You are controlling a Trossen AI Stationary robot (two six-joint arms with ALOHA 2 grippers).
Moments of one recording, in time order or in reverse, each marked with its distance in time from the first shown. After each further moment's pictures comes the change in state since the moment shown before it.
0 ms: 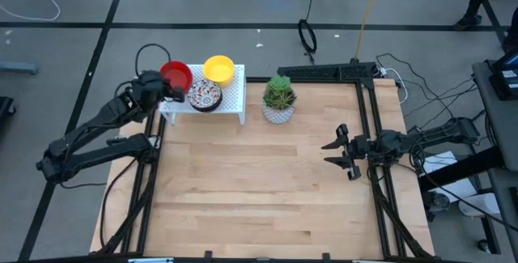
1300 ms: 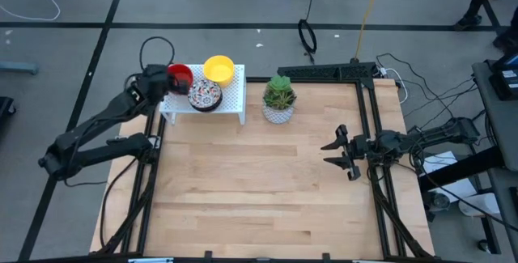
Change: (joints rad) left arm 0.088 0.123 0.002 0.153 0.012 0.021; right arm 0.000 0.000 -0.001 -0.018 0.000 0.026
